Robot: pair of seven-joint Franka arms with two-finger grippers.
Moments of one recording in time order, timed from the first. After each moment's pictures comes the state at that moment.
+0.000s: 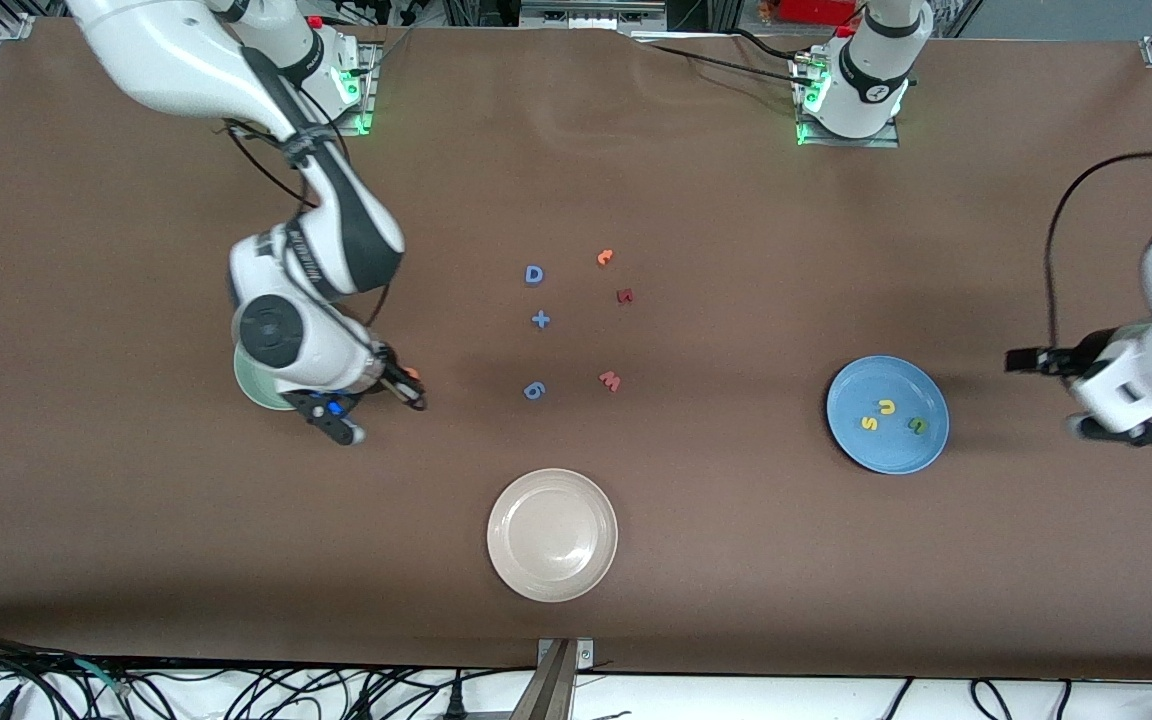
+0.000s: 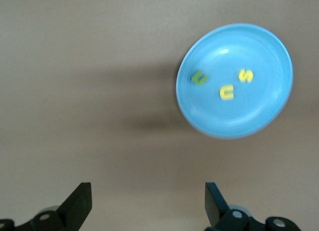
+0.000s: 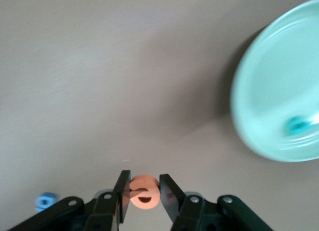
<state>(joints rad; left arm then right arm) 0.24 0.36 -0.06 -1.56 0.09 1.67 0.22 0.14 0.56 0.22 -1.61 0.01 1.99 0.91</state>
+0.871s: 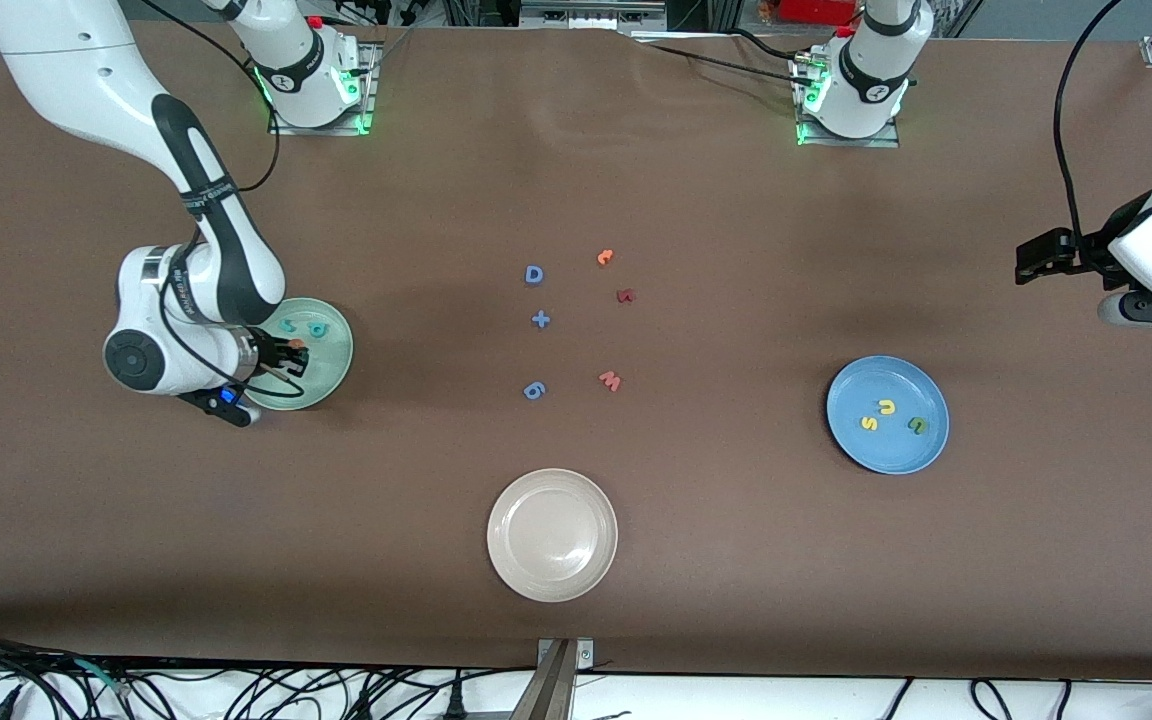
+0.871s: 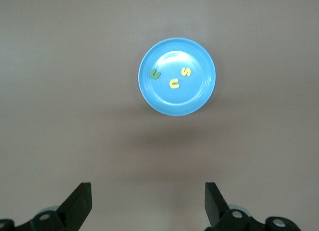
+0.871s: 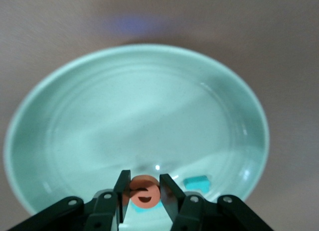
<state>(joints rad) -0.01 0.11 0.01 -1.55 0.06 1.54 0.08 0.05 0.55 0.03 -1.91 0.05 2.12 0.49</state>
